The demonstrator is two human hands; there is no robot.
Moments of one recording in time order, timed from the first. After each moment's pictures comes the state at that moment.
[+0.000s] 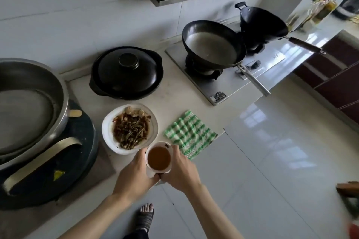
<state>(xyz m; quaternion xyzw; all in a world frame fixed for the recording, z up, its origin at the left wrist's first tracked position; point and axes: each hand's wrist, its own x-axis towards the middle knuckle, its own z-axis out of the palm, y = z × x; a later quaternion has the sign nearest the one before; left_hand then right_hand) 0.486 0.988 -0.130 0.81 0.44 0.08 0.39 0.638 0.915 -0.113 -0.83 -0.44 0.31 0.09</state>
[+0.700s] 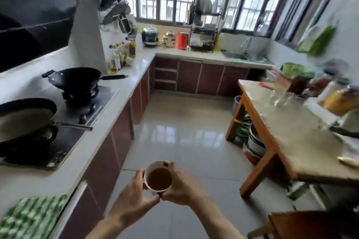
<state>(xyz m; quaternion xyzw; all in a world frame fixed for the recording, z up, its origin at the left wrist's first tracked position) 0.763 0.684 -0.008 0.91 0.03 0.00 0.42 0.833 0.508 0.013 -0.94 -0.20 0.15 0.23</state>
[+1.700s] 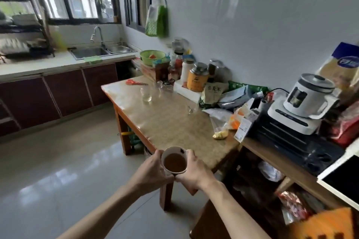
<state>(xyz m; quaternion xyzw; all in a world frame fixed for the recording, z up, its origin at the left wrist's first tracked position) 1.179 0.145 0.012 0.80 -0.42 -0.15 0.39 1.062 0.001 0.051 -0.91 0.27 0.00 0.31</state>
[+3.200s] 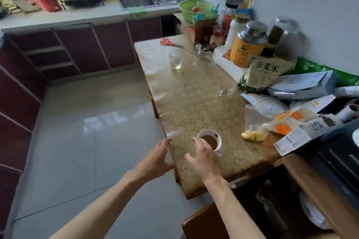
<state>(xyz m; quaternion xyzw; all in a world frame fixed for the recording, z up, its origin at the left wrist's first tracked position) 1.224 0.001 -0.078 0.90 -0.24 -0.22 0.28 1.155 -0.167 -0.056 -0.94 0.17 0.03 0.31</state>
